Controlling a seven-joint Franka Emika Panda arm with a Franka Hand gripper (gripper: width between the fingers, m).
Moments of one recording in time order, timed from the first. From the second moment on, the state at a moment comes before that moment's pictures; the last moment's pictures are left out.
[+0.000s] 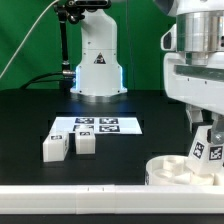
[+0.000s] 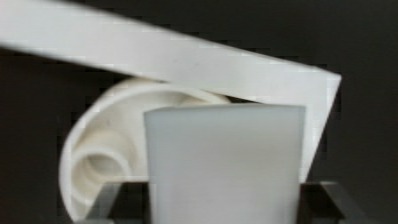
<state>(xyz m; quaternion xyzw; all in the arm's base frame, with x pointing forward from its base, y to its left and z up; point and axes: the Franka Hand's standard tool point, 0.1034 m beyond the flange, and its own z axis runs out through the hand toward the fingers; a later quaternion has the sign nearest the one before) 0.636 0.114 0.083 -0.73 0.68 -0.02 0.05</state>
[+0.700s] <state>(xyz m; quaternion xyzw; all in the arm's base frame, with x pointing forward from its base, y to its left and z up) 0.636 0.115 0.083 -0.65 0.76 -0.01 0.06</state>
